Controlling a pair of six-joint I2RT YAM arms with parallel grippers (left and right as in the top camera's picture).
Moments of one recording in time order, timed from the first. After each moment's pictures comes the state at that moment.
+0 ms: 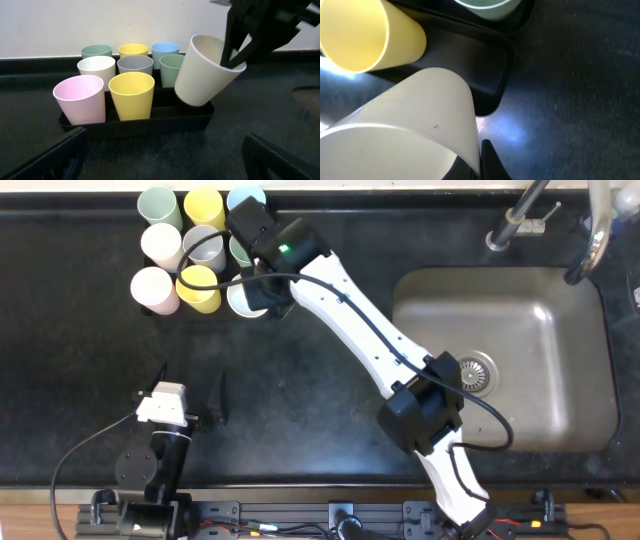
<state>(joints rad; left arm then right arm) -0.06 0.01 0.01 -0.07 0.11 -0.02 0.72 2.27 2.29 -1.24 -0.05 0.44</state>
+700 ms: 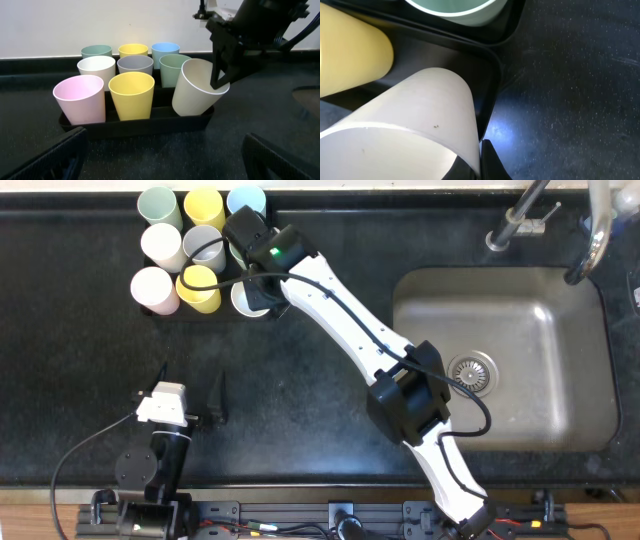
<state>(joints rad) -0.06 0.01 0.01 -0.07 0.11 -0.02 0.72 2.36 2.29 -1.19 0.02 0.45</state>
